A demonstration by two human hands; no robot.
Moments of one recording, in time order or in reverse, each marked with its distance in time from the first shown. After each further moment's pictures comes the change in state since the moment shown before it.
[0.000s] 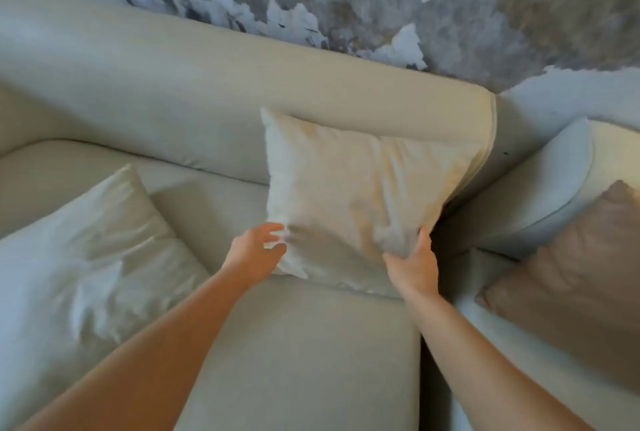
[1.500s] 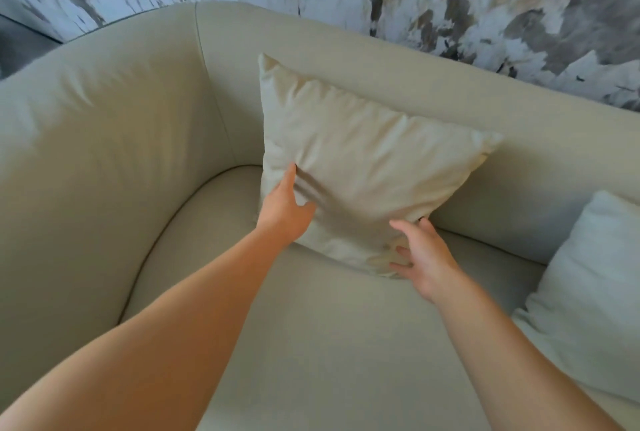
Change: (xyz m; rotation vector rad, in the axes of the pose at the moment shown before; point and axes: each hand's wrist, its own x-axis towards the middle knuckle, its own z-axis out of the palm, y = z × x) left_hand 0.161 -0.264 -0.392 -0.115 0.200 -0.044; right_hand -0.087 -0.289 0.425 0.436 -0.378 0.203
